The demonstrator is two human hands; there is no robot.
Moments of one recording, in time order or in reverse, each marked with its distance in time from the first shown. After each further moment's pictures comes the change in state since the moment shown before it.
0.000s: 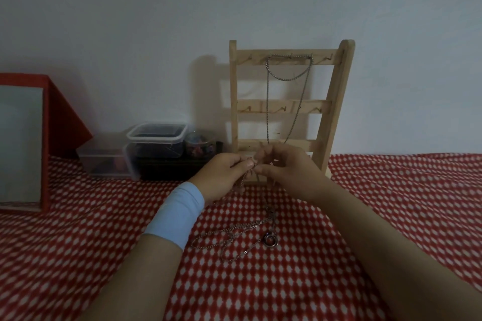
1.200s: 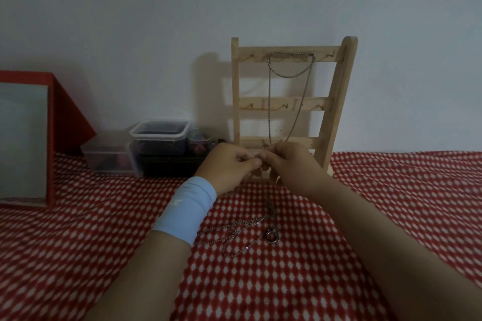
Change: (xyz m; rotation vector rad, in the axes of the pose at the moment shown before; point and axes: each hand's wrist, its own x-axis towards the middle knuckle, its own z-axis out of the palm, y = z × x) left_hand -0.001 0.013 0.004 0.202 0.126 0.069; right_hand 0.003 -0.006 0.005 -0.043 0.061 0.167
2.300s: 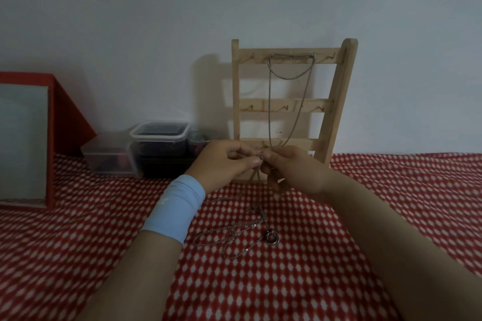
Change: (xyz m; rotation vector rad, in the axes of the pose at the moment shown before) left_hand -0.001 -0.003 -0.013 -0.184 -0.020 0.028; right_hand -0.004 -0.015 -0.010 0.226 -0.273 0.154
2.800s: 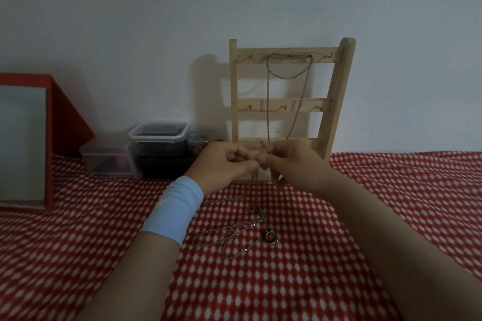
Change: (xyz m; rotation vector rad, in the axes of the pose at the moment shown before) left_hand -0.001 -0.002 0.002 0.059 0.019 -0.006; right_hand 0.000 0.001 -0.006 -0.242 0.143 -0.143
